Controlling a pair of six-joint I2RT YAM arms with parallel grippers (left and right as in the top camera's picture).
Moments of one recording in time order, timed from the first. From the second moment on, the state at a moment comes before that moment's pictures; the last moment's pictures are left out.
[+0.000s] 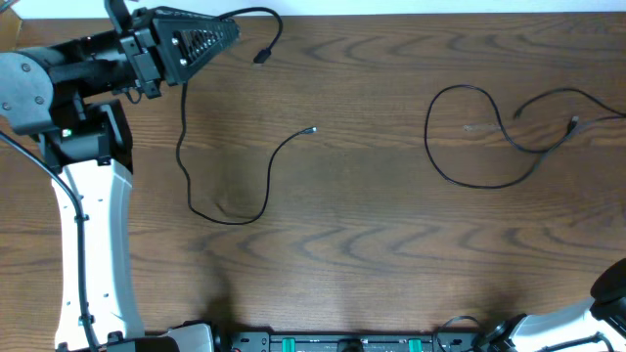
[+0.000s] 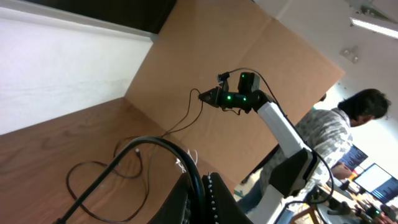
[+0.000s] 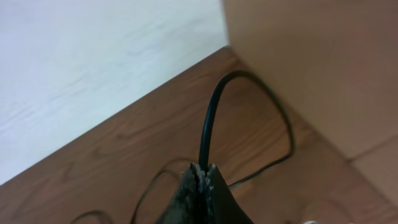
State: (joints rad) left arm 0.18 1.44 1.46 0.71 1.49 -1.32; right arm -0.79 1.80 1.98 -0.78 -0.32 0.04
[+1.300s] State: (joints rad) left arm -0.24 1.75 1.46 0.69 1.42 -1.30; right arm -0.57 1.91 1.96 -1.11 -0.44 -0.21
